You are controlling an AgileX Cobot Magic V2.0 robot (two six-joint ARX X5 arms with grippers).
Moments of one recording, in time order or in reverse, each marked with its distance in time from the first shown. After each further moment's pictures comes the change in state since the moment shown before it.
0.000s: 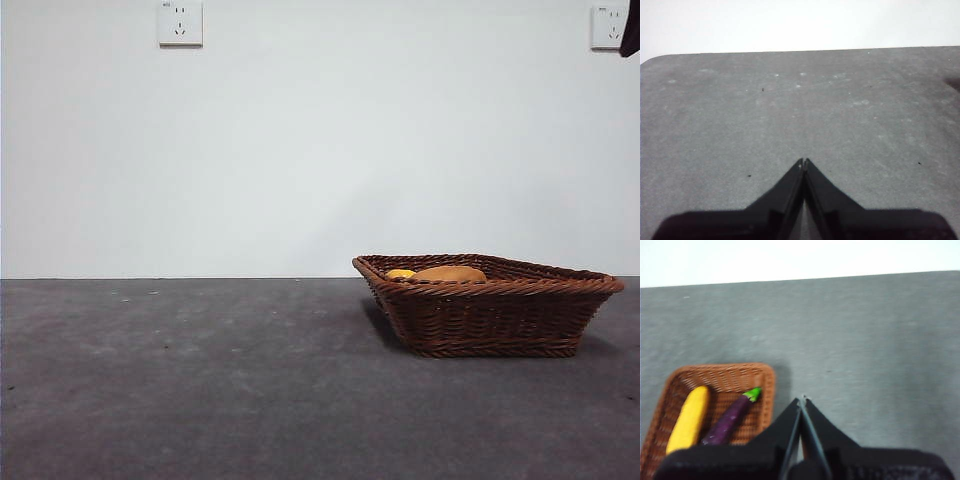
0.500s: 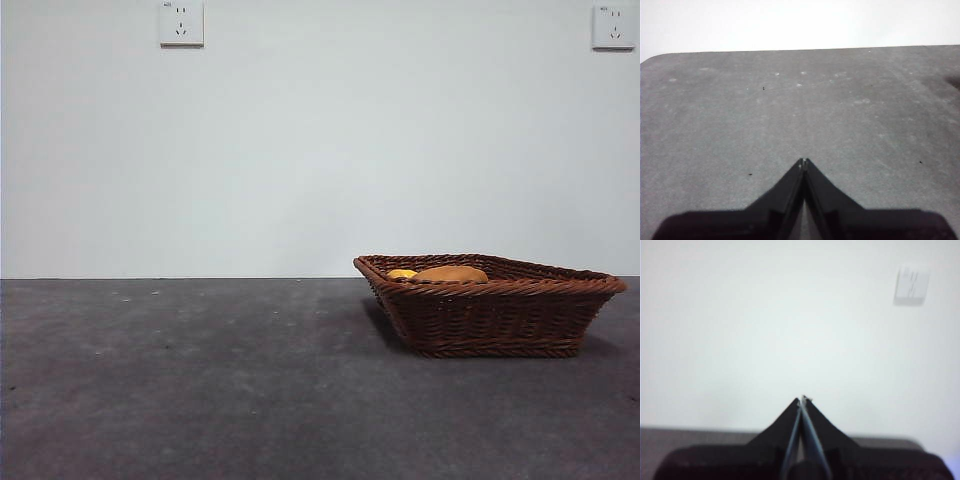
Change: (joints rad) left arm 0.000 0.005 0.000 0.000 0.000 0.000; right arm 0.000 -0.692 -0.406 0.438 0.008 -0.001
